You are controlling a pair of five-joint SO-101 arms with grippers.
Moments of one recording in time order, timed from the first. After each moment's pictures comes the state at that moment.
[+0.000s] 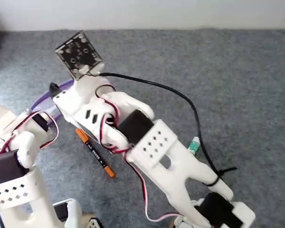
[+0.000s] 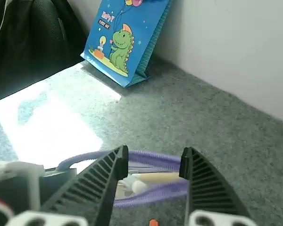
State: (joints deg) left arm -22.7 -49.8 27.5 83.8 30.2; right arm -51.7 -11.1 -7.6 48.0 -7.3
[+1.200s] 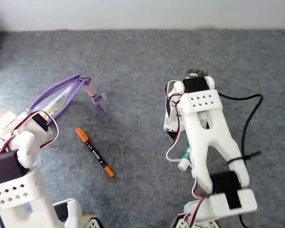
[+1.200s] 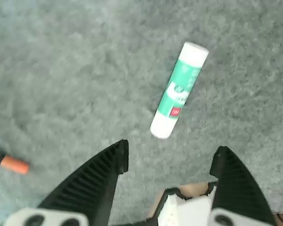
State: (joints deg) left arm -22.7 -49.8 27.5 83.8 30.2; right arm -12.2 1.8 5.2 97.2 -27.2
